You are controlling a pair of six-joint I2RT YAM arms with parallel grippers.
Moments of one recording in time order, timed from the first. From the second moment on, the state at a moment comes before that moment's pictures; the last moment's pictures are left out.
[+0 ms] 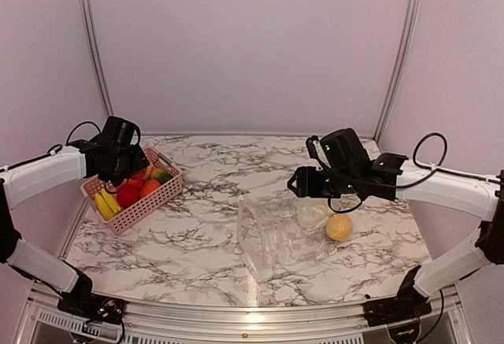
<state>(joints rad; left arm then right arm) -0.41 1.38 1.00 -0.45 -0.38 -0.85 0.79 1.36 1.01 -0.38 0.10 0.59</state>
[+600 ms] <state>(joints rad) -0.05 1.36 0.87 -0.39 -0.24 -0.85 0.79 1.30 1.01 -0.42 0.11 0.59</state>
